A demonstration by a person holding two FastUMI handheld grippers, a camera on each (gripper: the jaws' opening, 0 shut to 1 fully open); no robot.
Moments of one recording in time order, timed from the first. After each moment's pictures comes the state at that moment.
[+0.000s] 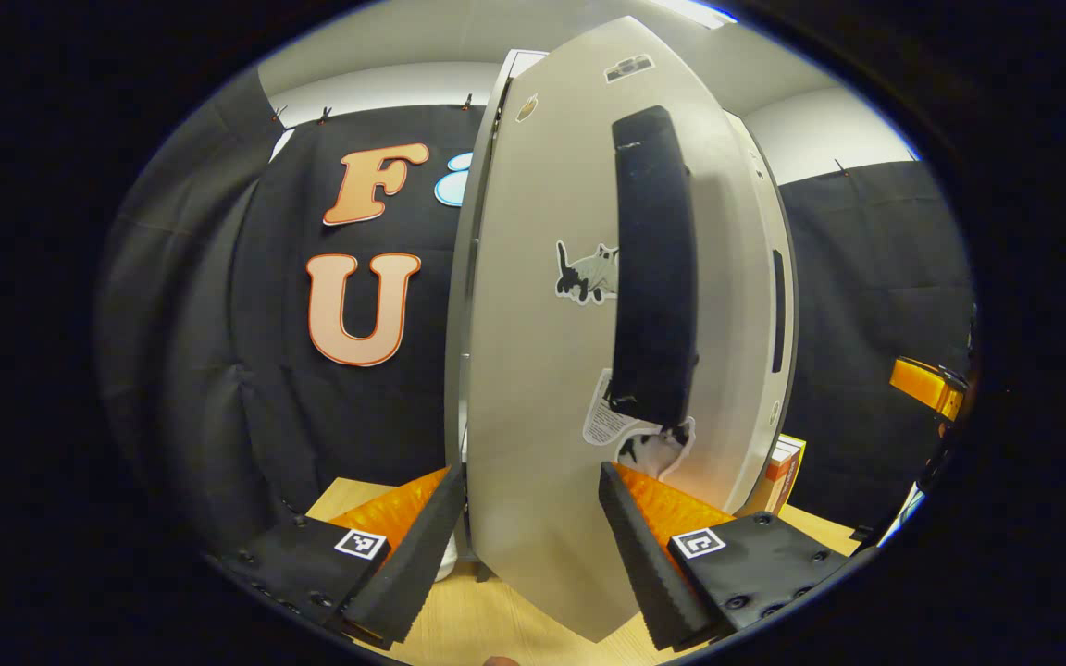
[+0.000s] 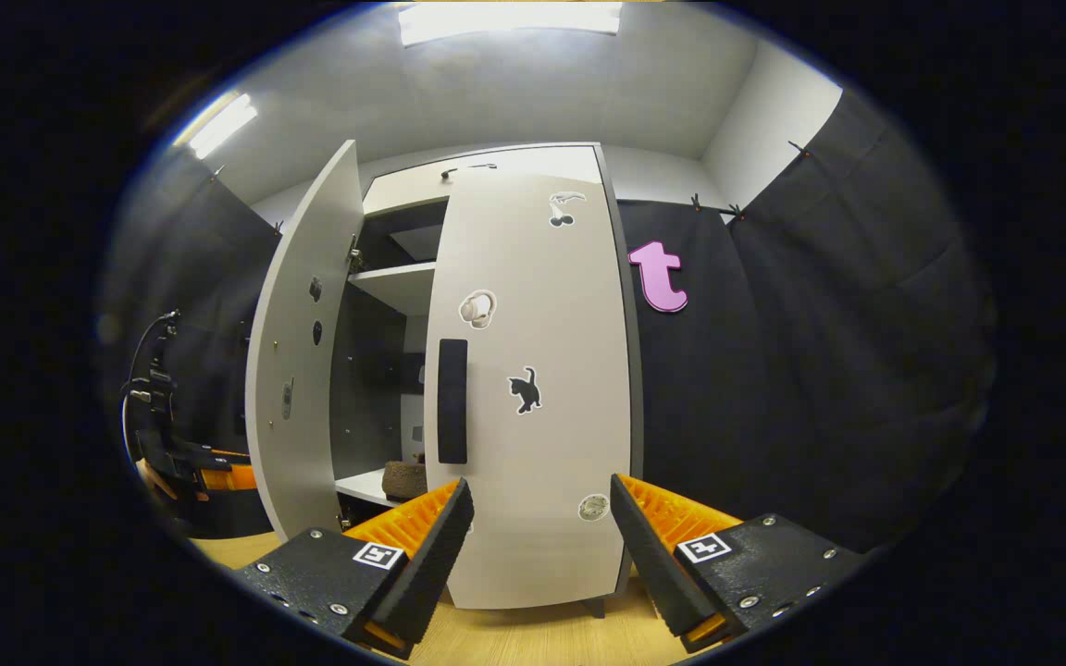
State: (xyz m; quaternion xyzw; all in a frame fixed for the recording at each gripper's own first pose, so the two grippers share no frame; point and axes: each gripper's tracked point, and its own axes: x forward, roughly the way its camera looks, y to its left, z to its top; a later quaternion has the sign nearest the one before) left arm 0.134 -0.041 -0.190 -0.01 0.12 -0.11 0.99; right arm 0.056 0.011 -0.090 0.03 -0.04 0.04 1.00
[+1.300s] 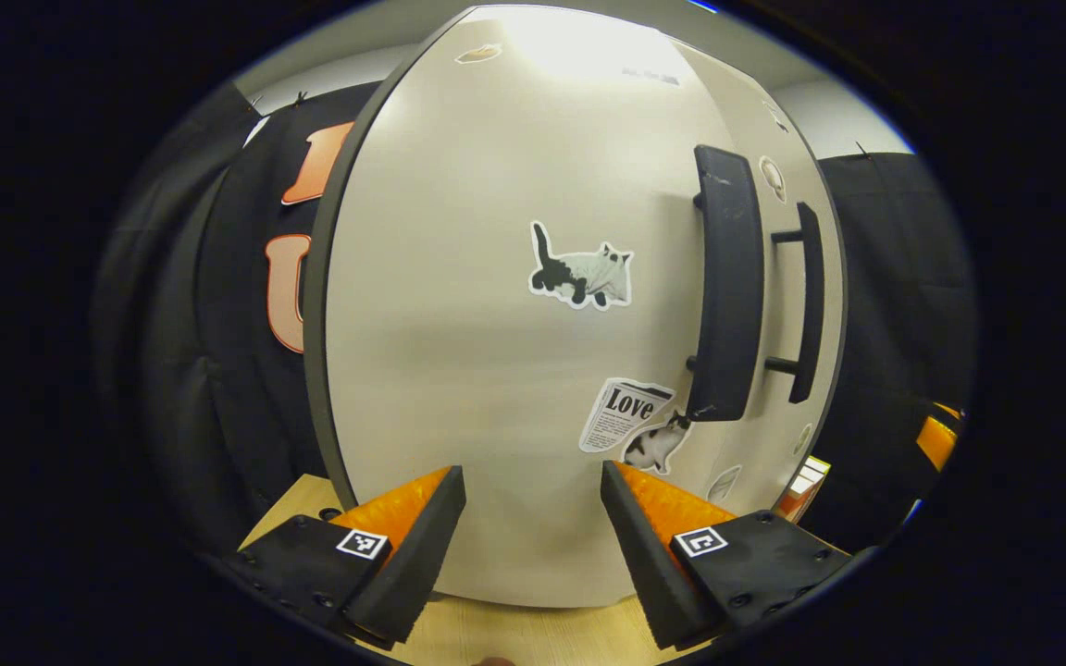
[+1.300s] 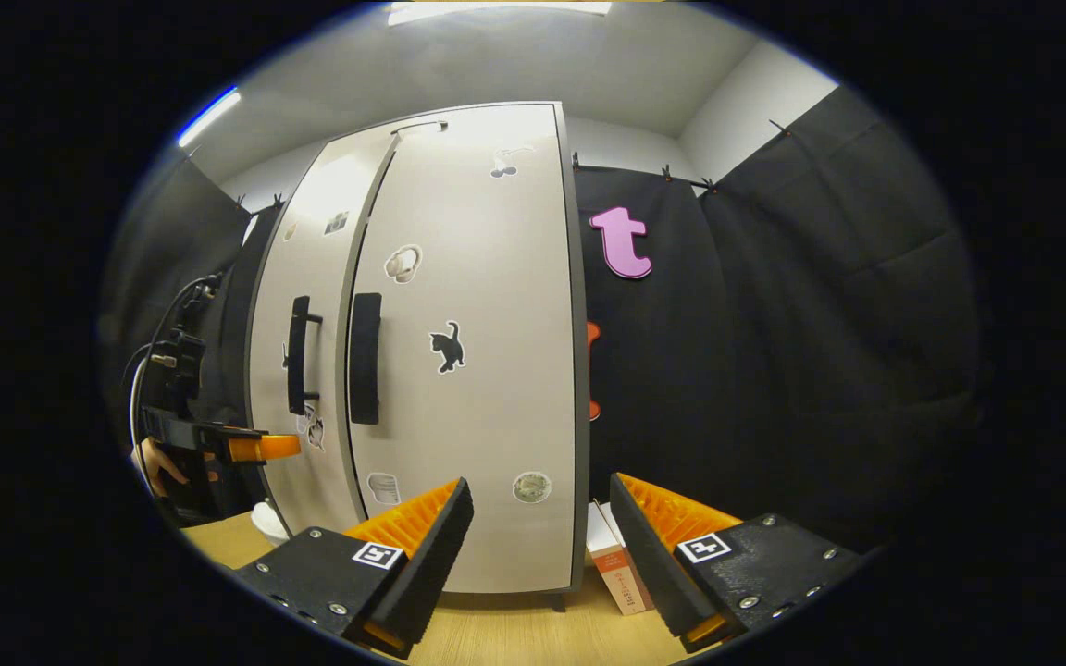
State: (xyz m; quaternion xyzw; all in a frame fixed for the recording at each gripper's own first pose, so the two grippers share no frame) left arm 0.198 -0.118 -0.203 -0.02 0.15 -0.10 0.98; right arm 0.101 -0.043 -0.130 0.02 0.01 0.00 1.00
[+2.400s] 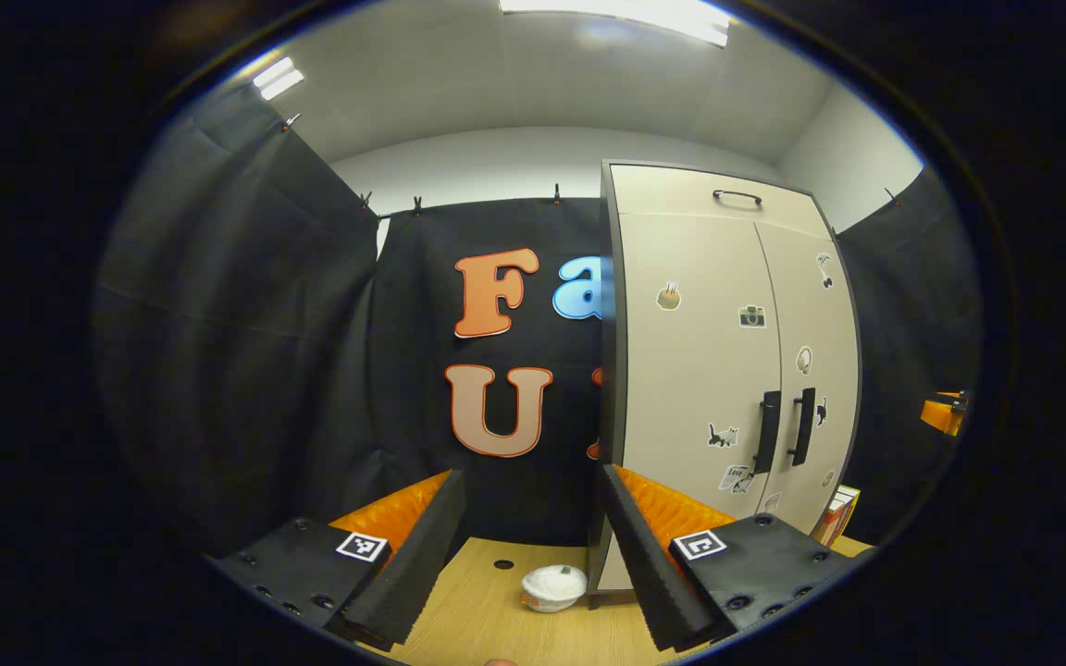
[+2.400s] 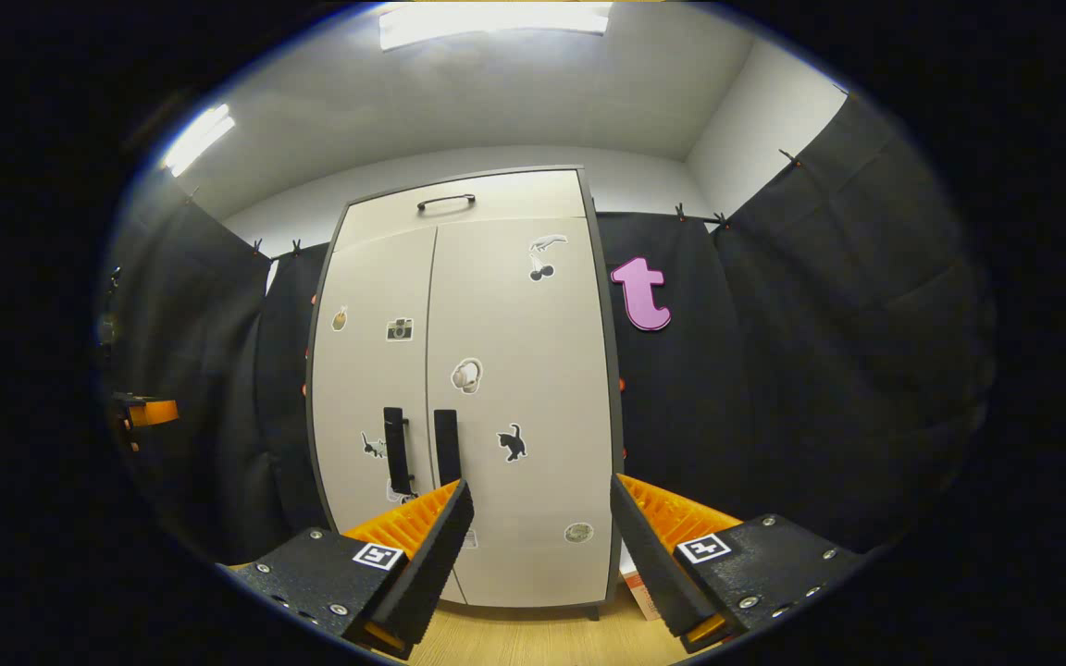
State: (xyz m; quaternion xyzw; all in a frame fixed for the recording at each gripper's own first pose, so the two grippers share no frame) left arm 0.000 0.125 0.017 0.03 0.02 0.05 1.00; right arm 0.028 0.005 -0.005 0.04 -0.02 0.03 1.00
